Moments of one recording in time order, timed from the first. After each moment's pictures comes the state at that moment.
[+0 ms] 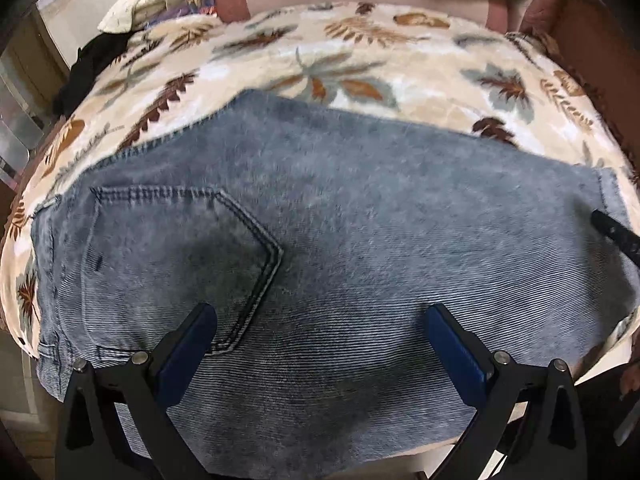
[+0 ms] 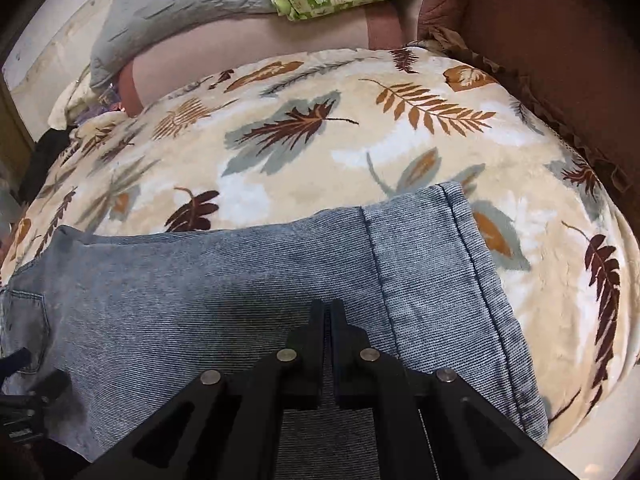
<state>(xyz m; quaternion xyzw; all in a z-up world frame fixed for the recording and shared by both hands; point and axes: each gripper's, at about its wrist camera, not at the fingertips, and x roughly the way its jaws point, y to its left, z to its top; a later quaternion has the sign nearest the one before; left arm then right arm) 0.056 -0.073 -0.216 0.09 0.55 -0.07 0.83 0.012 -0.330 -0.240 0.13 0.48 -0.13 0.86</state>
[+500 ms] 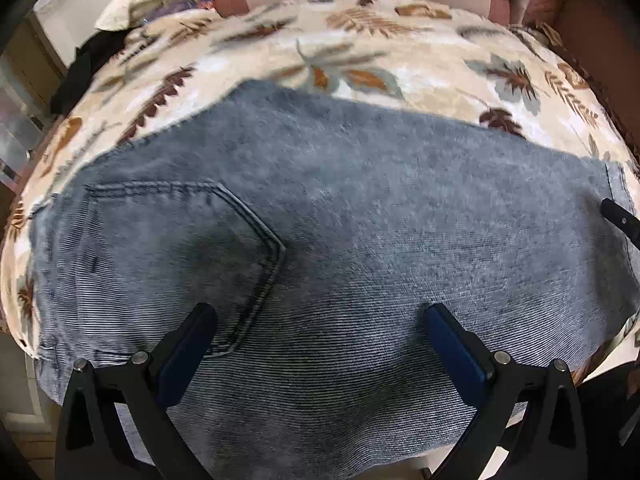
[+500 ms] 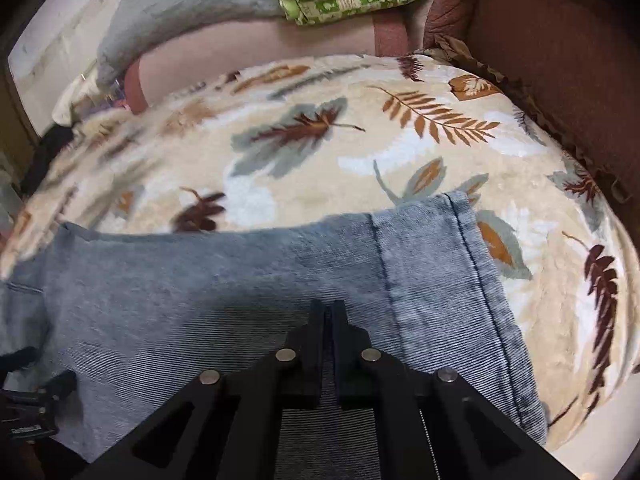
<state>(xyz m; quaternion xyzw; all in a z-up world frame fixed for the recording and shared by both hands) 0.058 -0.075 -0.214 0.10 0.54 -0.07 0.83 0.008 -0.326 -0.228 0.14 0.45 -0.12 0.87</state>
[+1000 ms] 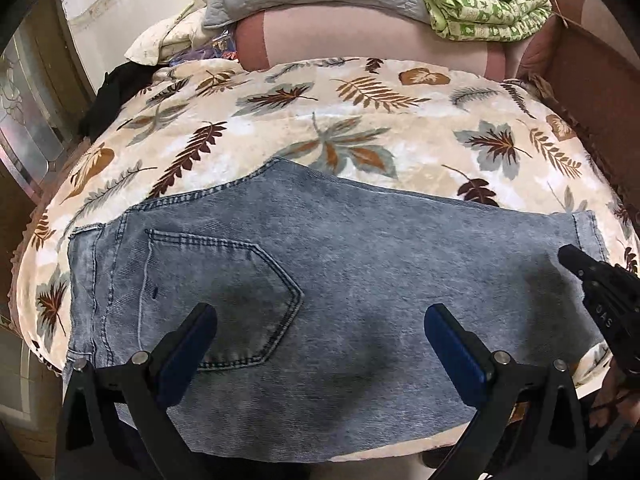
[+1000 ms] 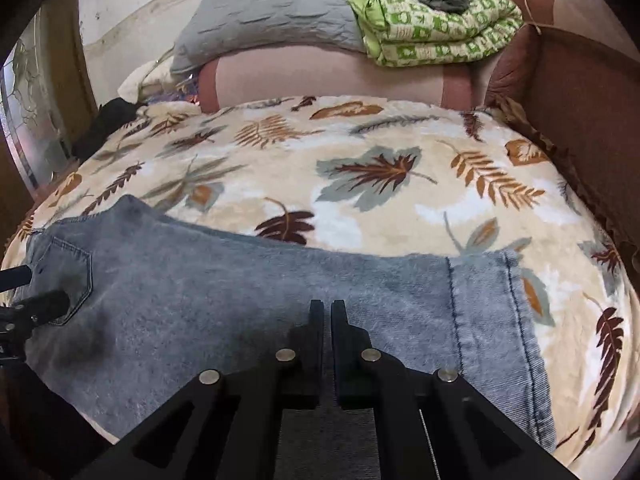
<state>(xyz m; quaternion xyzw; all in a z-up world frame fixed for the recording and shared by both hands) 0.041 -0.071 -0.160 0.07 0.48 -0.07 0.87 0.004 -0.279 -0.214 0.06 0.43 -0.04 0.90</state>
